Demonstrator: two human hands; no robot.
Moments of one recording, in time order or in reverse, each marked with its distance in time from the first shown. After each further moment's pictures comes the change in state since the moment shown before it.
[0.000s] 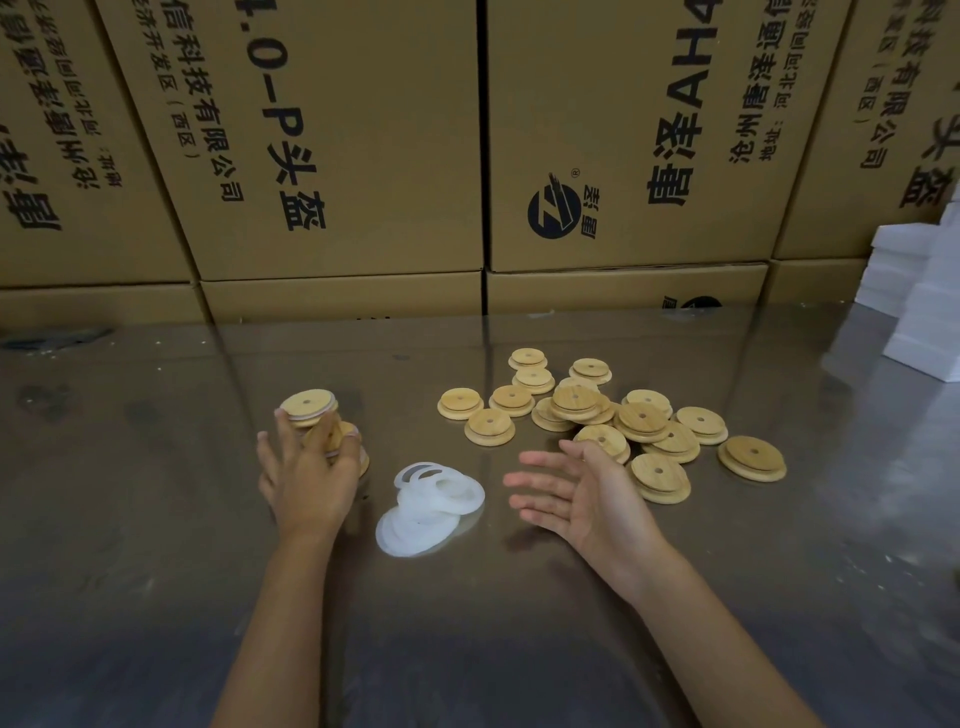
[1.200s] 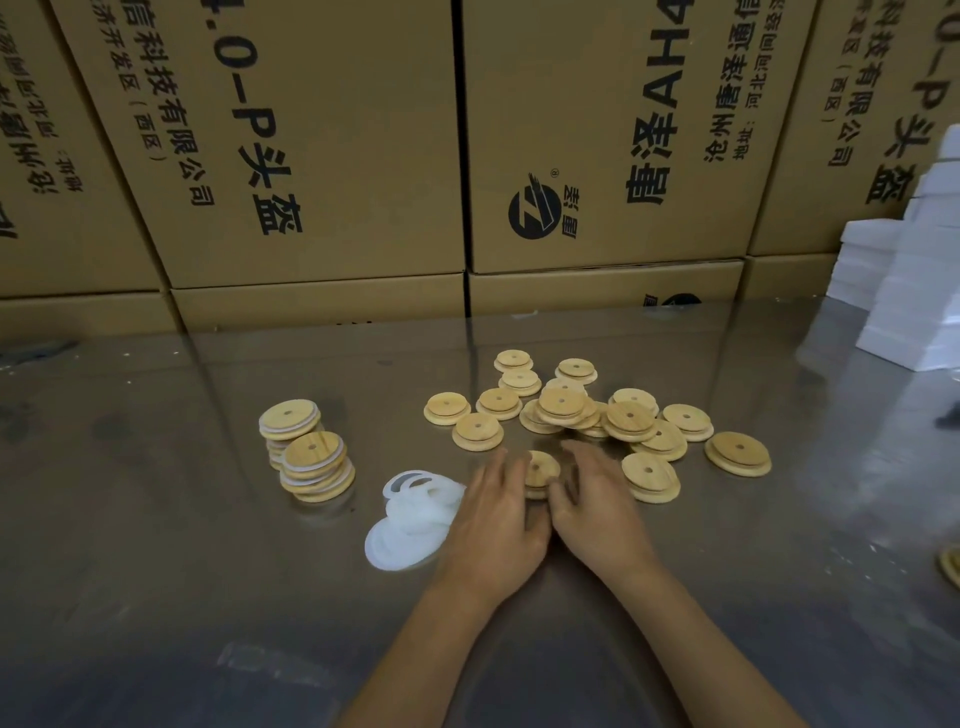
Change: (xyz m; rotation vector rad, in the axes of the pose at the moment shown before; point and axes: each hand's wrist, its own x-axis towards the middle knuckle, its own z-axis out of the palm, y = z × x) left_hand -0.099 0.087 0.072 -0.039 -0.436 0.623; right_hand 0.026 0.024 -0.024 -1.218 0.470 -0.524
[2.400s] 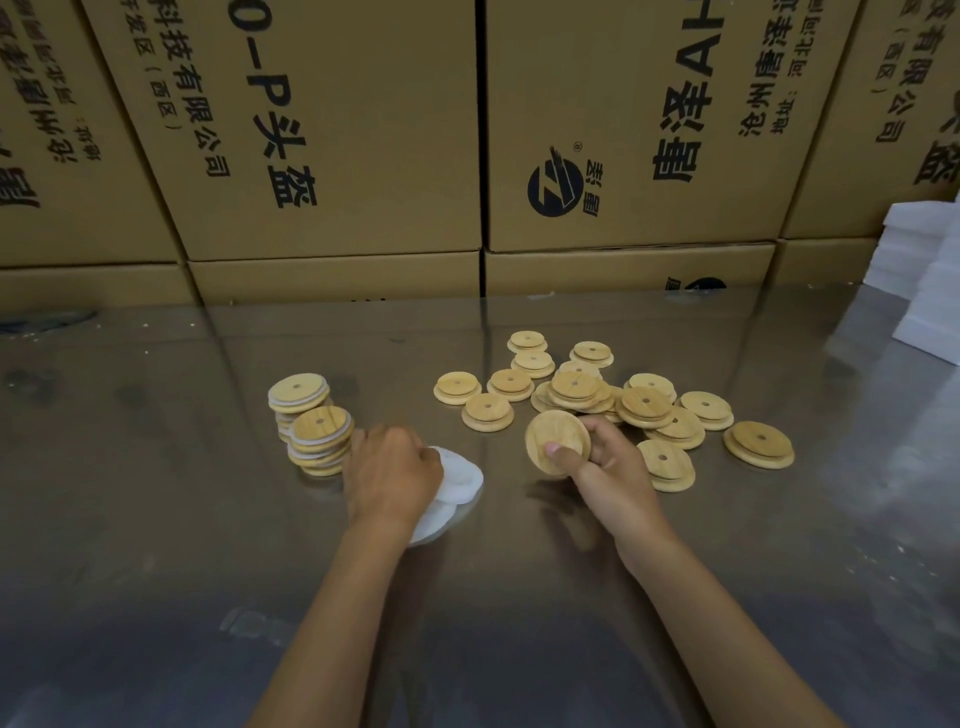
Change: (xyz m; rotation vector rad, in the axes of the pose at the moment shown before) left_hand 0.012 -0.045 -0.067 0.301 0.169 -0.517; right_hand 0.007 -0.009 -0.008 0.751 -0.062 0.277
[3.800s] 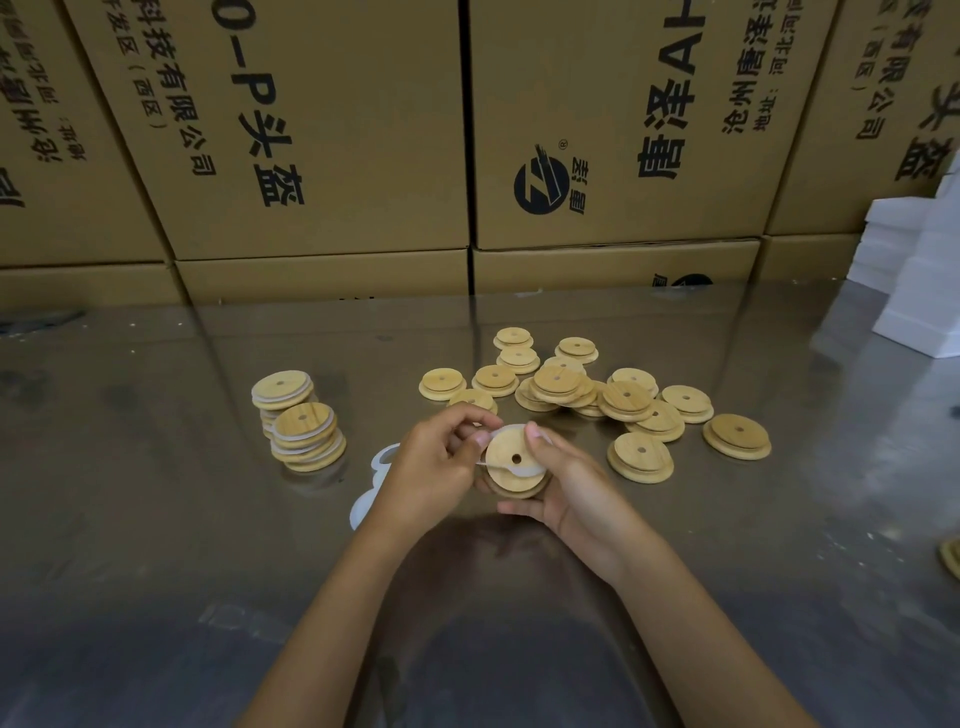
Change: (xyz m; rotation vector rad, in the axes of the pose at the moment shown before) left_hand -0.026 0.034 0.003 -0.957 -0.246 0.336; right_hand -0.024 -0.018 0.002 0.456 -0.426 0.239
